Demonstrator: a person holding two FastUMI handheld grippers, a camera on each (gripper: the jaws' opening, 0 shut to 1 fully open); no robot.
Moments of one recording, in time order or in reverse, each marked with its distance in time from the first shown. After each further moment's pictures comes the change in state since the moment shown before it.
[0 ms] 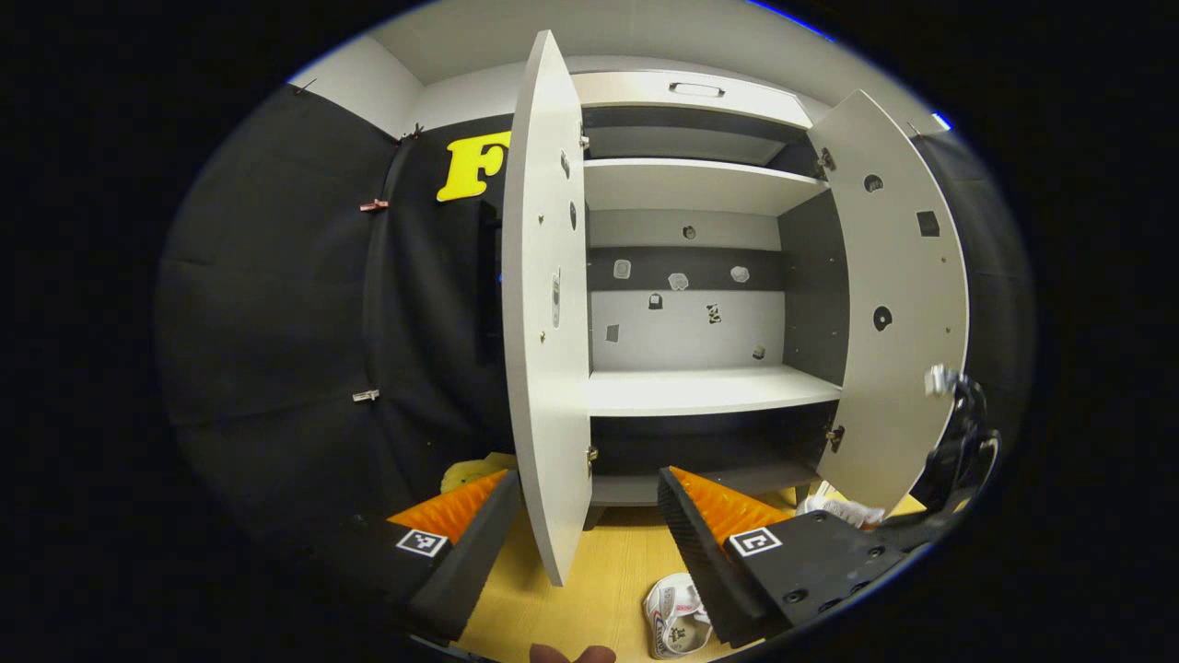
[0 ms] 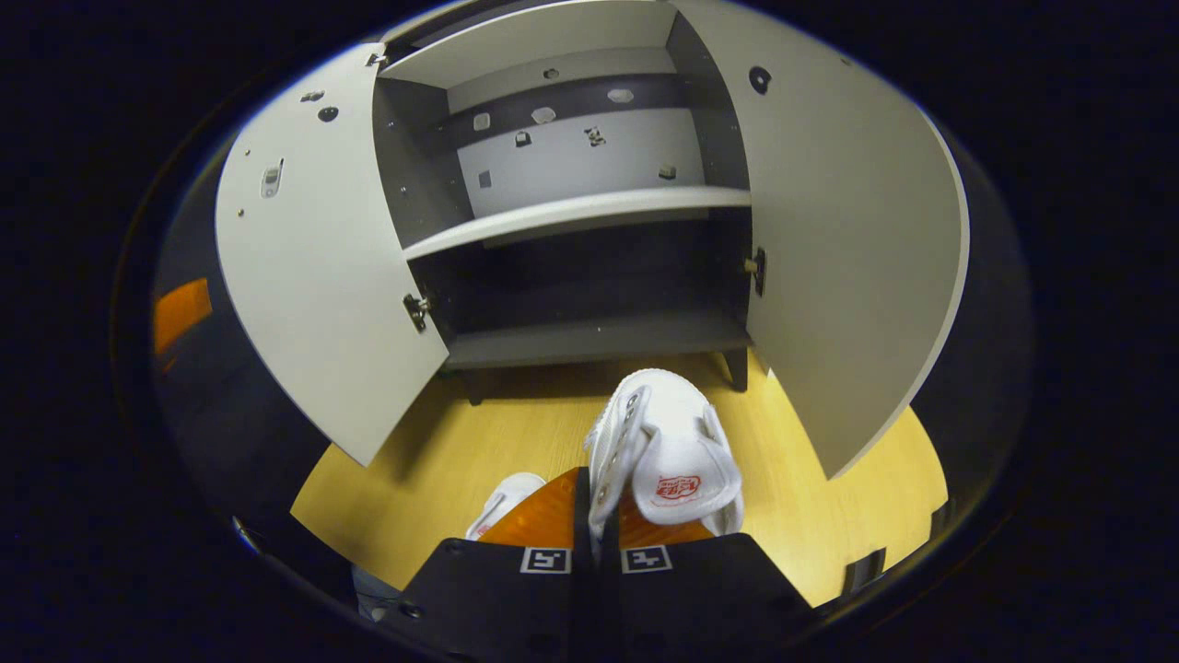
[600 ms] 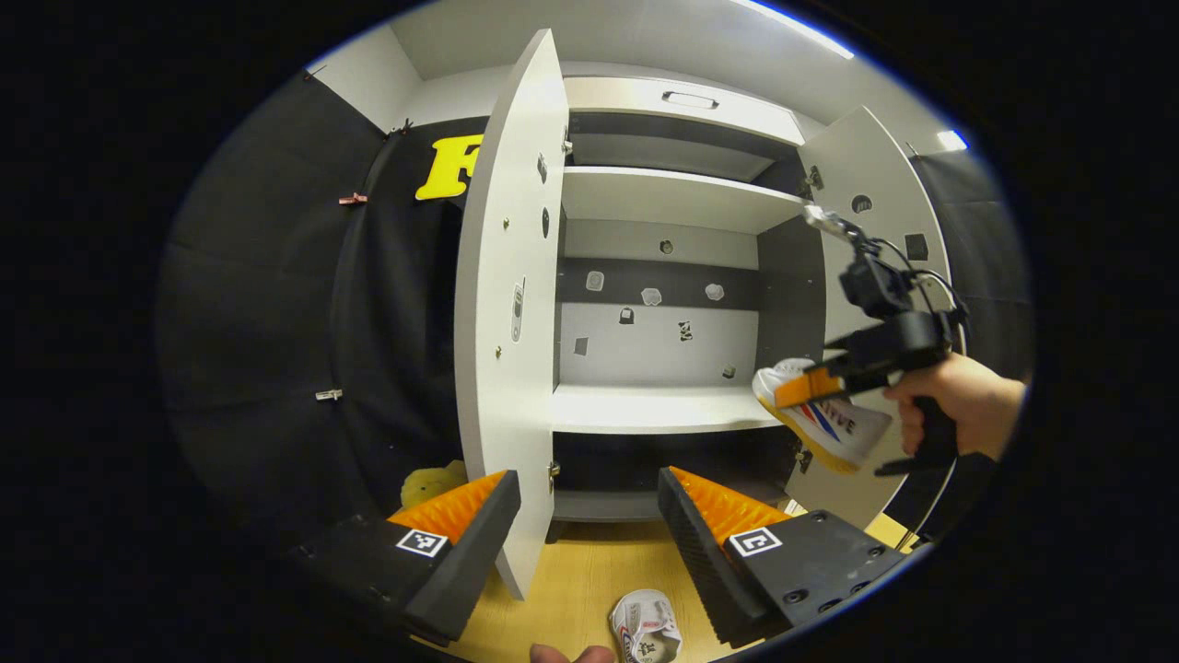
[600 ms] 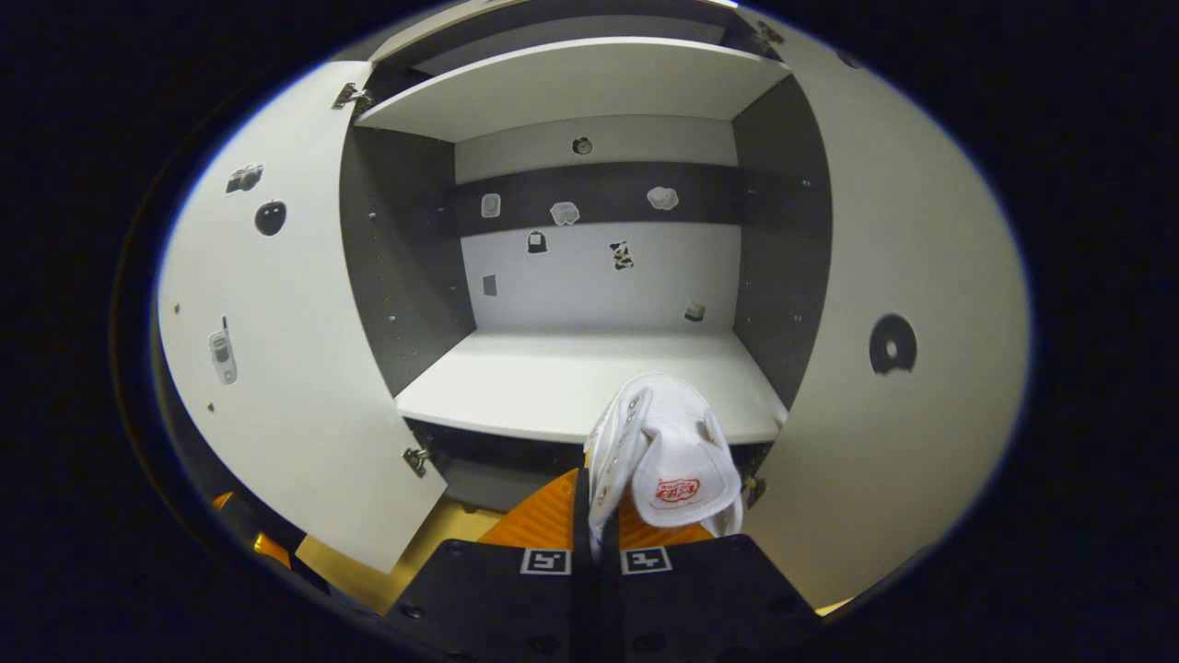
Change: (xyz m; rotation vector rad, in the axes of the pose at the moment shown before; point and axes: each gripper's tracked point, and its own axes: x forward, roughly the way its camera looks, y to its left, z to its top) left arm 0.016 -0.023 0.010 -0.052 -0.028 -0.096; right arm 0.071 0.015 0.228 -0.134 -0.122 -0.034
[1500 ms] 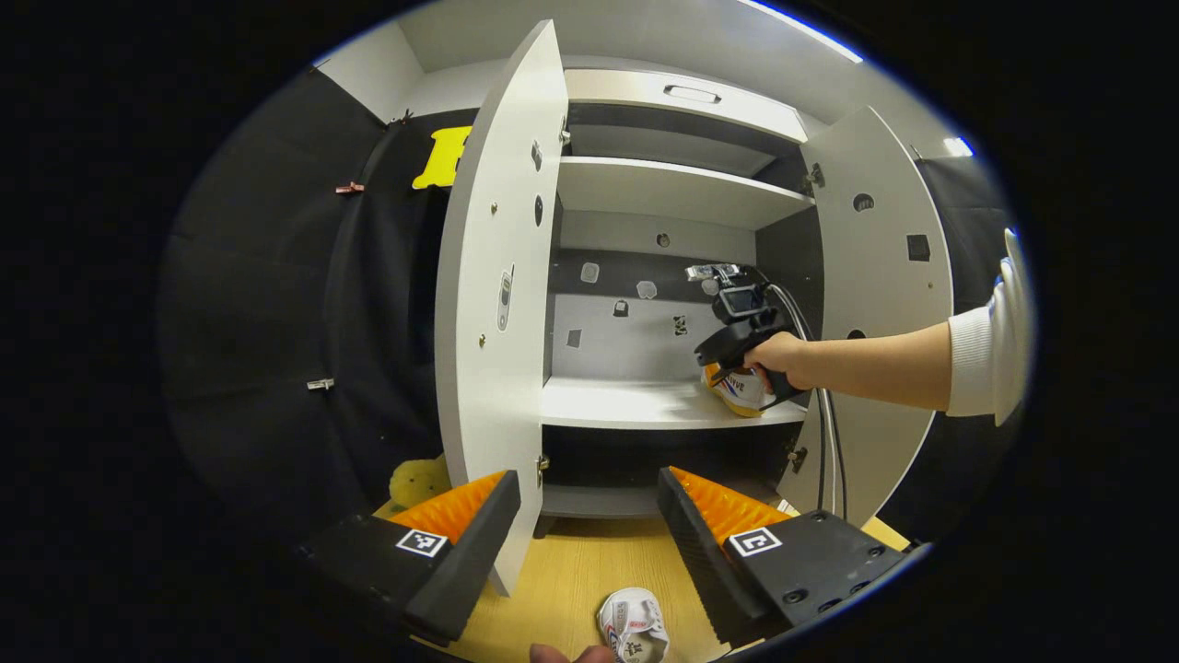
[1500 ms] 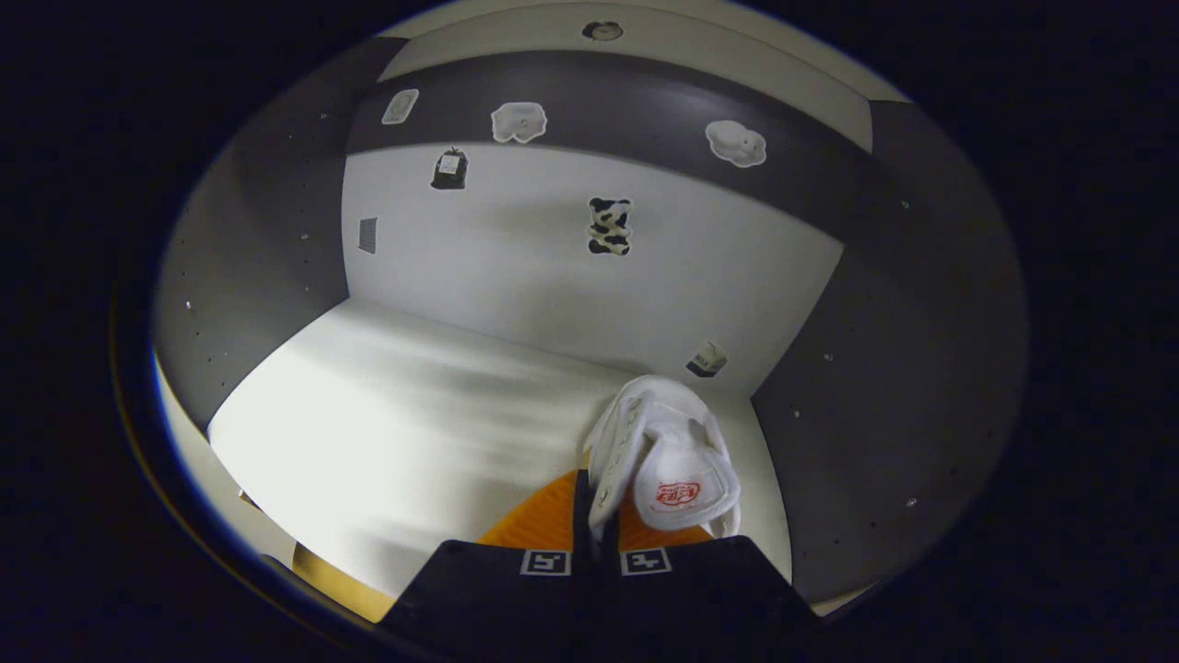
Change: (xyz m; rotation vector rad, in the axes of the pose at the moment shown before) left arm 0.007 -0.008 -0.005 -0.022 0.021 -0.005; right arm 0.225 -0.051 0.024 -0.240 0.191 -0.142
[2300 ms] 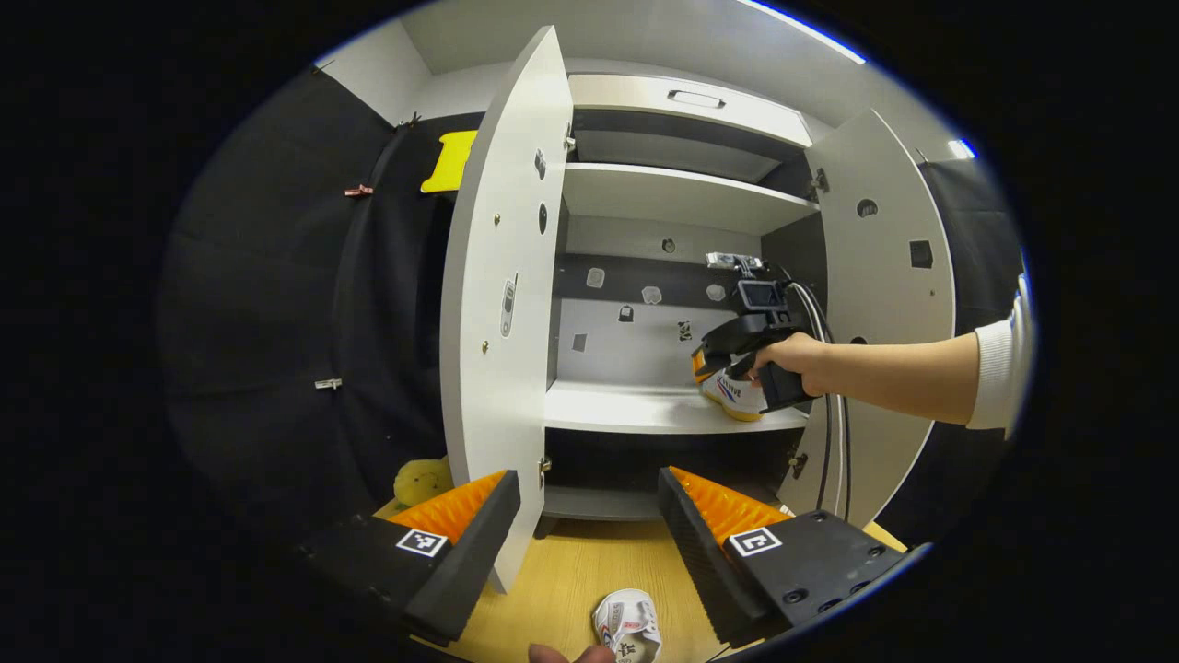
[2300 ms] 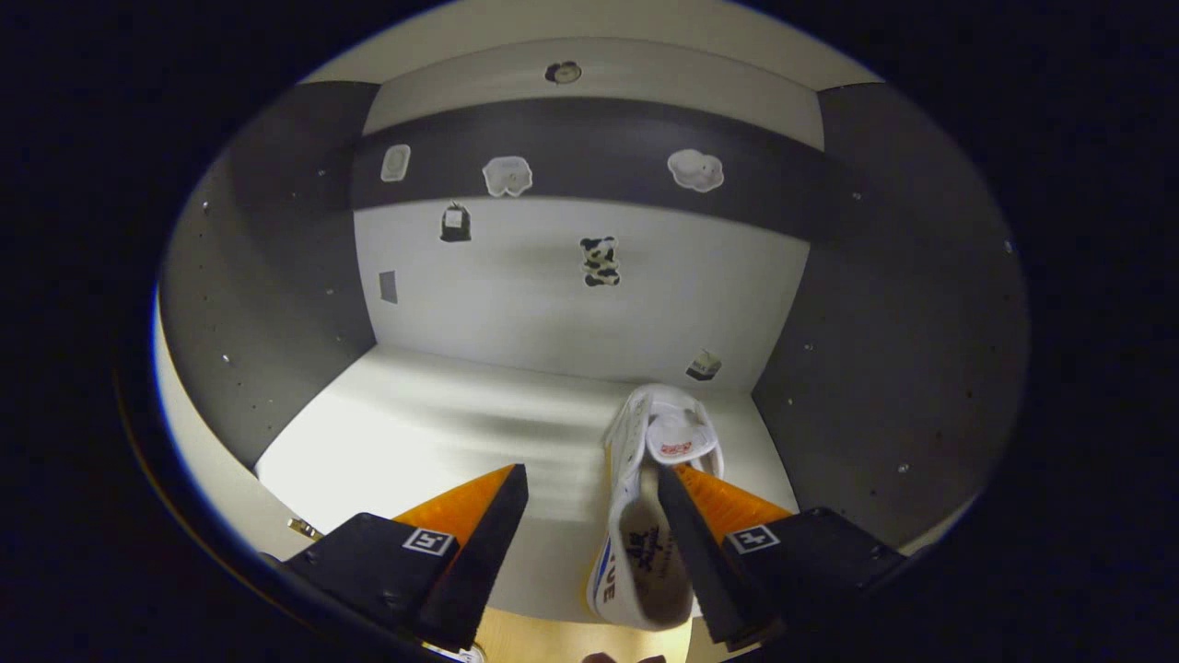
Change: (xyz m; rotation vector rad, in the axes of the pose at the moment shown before) left arm -0.010 -0.006 0.006 -0.007 -0.015 0.024; right arm -0.074 0.010 0.025 0.176 -0.149 0.073
